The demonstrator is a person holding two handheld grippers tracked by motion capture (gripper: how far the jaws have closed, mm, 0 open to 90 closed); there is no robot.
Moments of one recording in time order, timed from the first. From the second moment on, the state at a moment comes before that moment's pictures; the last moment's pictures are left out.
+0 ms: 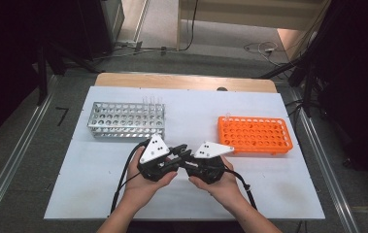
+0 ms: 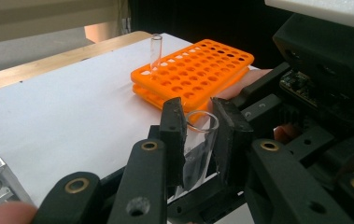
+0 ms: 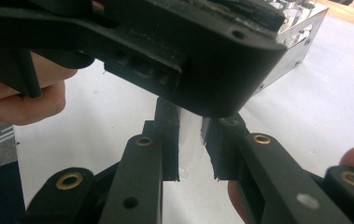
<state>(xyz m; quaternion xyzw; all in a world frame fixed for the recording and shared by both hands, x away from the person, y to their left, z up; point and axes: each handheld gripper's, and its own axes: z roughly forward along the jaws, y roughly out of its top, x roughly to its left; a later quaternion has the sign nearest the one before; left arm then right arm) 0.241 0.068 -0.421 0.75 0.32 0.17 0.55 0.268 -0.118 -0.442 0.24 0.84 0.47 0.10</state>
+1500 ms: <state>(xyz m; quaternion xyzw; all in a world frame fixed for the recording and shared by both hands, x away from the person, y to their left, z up) 0.334 0.178 -0.390 0.68 0.43 0.25 0.53 0.255 -0.276 -0.450 0.31 0.81 0.48 0.13</state>
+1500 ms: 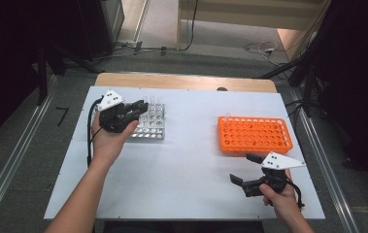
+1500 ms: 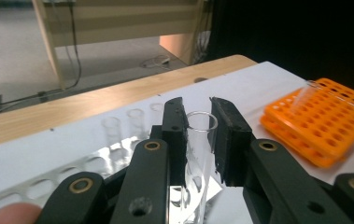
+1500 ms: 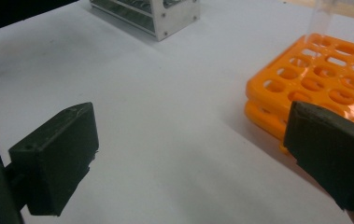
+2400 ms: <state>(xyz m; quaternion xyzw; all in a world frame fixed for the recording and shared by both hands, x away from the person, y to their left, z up) 0.408 0.192 -0.403 0.64 0.50 0.31 0.50 0.255 -0.303 -0.458 0.32 0.81 0.47 0.13</state>
